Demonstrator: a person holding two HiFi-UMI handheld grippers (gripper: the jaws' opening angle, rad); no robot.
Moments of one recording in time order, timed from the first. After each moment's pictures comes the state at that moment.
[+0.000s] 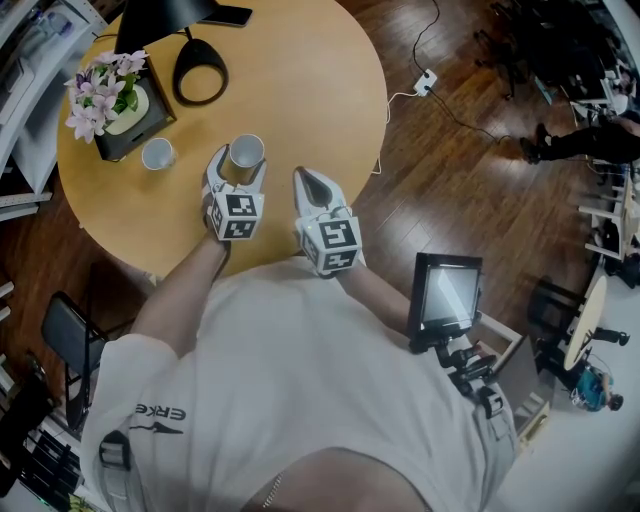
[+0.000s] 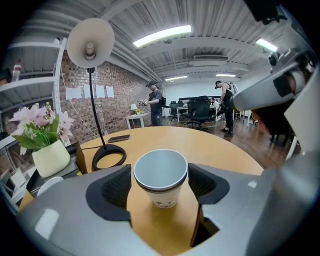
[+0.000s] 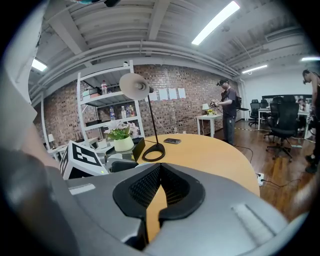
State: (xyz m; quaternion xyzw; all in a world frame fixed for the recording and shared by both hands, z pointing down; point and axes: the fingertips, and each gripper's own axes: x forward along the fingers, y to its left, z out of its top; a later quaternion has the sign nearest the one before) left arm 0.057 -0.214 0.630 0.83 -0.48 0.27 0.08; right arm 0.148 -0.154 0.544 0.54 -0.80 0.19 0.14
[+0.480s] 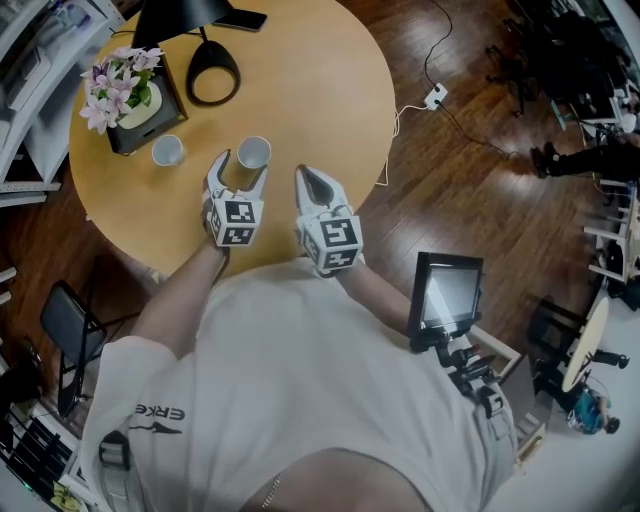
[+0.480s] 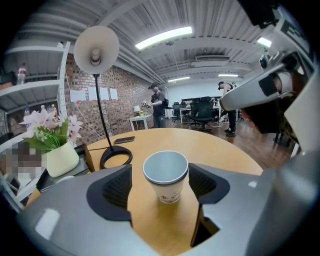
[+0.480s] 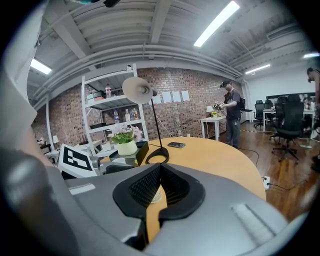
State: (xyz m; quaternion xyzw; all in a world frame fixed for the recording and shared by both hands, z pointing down) left arm 0.044 -0.202 0.614 0.82 -0.50 0.26 0.07; right arm 0.143 -0.162 0.530 0.52 -0.82 0.18 0.12
